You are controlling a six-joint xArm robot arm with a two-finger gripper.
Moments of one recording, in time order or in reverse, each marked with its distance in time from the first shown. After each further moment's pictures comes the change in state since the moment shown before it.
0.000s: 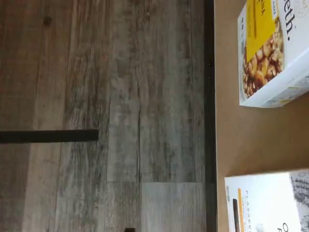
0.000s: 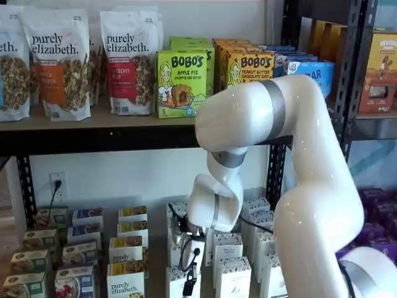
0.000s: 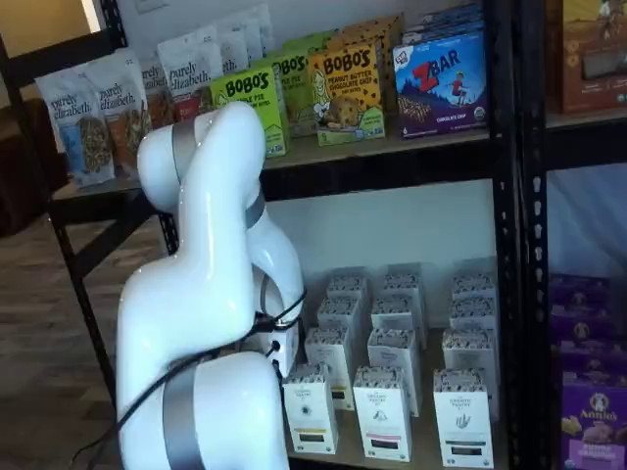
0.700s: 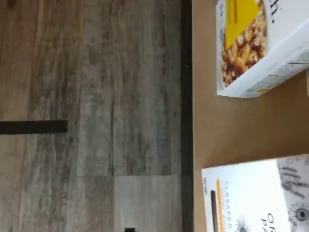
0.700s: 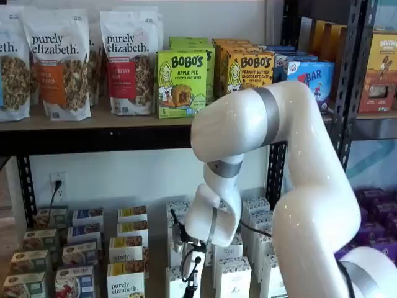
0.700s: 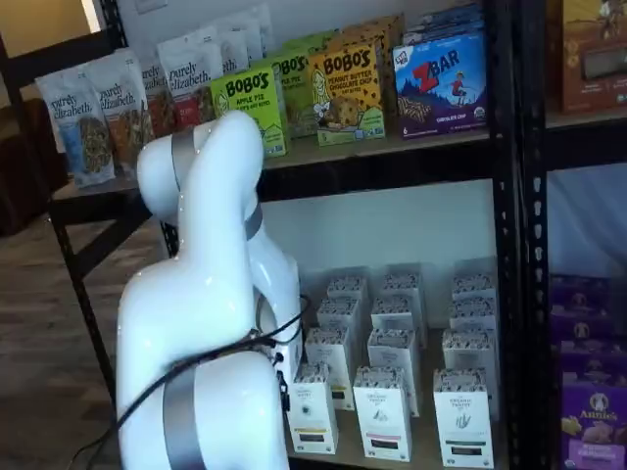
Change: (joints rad) arm 0.027 0.053 0.009 0.151 -0.154 -0.132
